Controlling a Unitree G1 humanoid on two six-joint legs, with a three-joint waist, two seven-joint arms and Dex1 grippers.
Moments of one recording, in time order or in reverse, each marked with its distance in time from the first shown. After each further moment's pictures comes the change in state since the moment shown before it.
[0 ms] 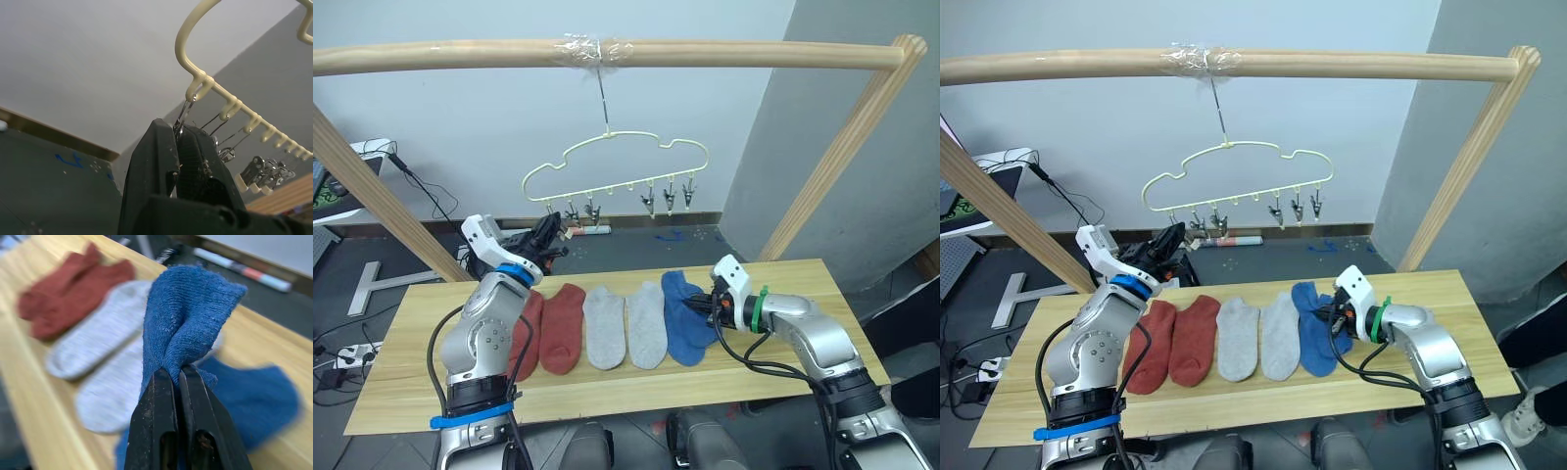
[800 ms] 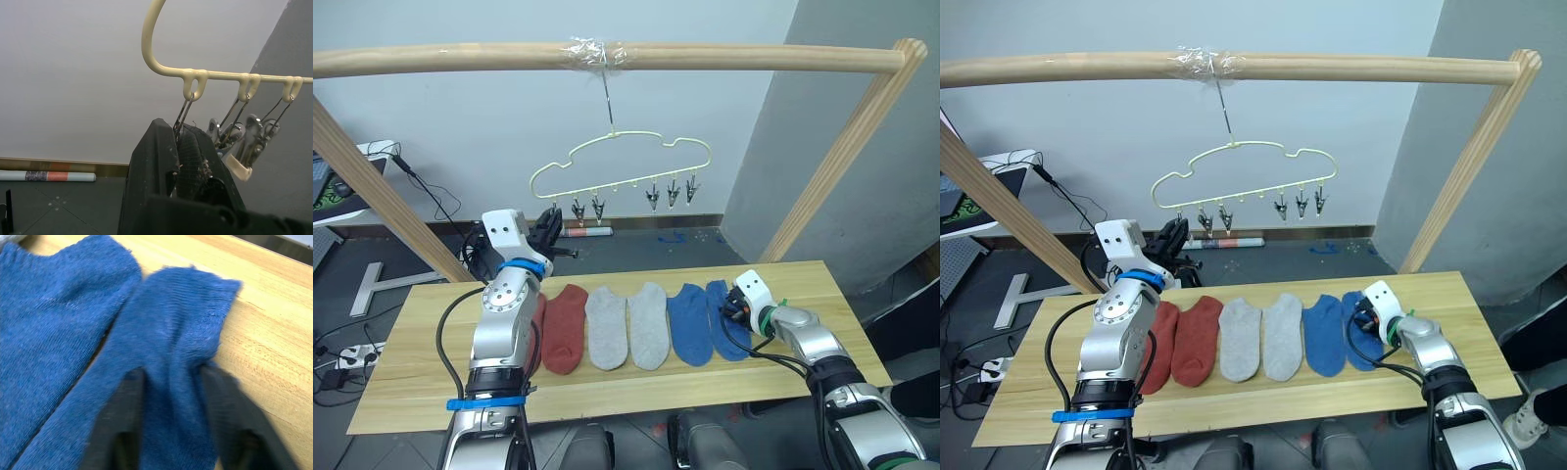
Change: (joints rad) left arm -0.051 0.001 -0.170 0.184 0.498 -0.400 0.070; right arm -0.111 -0.018 -0.029 0.705 -0.233 -0.445 -0.207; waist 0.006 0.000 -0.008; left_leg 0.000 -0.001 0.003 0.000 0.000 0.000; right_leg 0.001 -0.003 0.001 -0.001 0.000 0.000
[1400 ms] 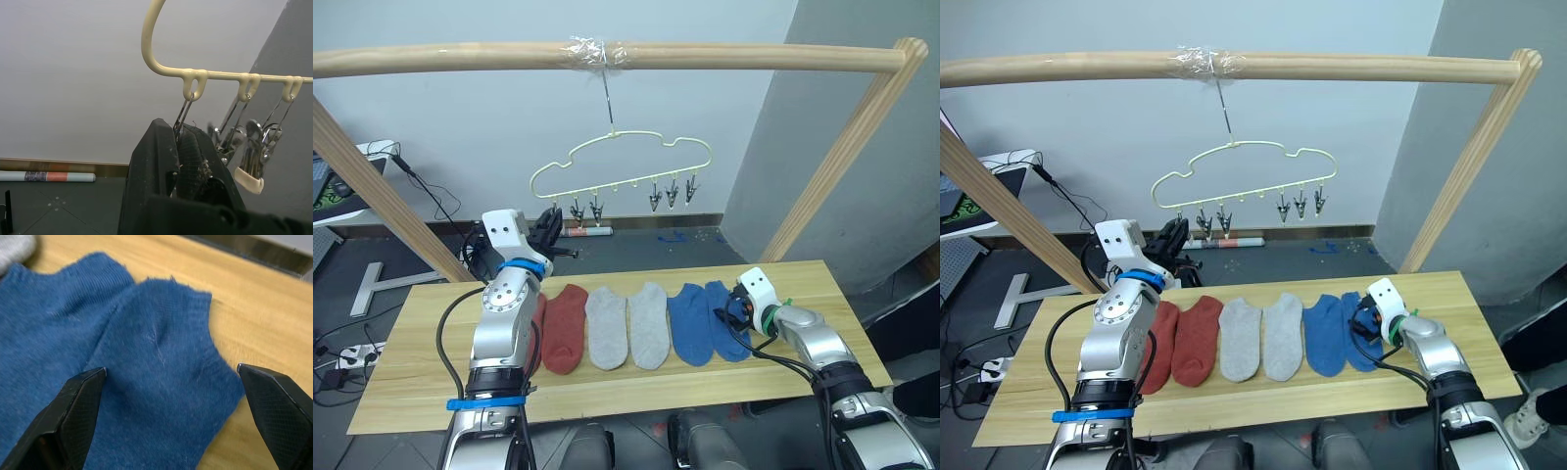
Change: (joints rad) left arm 0.000 -0.001 0.000 0.002 -0.002 -0.003 -0.002; right arm 0.038 -0.011 -0.015 -0.137 0.060 0.115 -0.052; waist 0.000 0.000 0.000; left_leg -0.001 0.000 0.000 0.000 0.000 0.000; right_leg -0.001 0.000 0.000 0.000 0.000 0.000
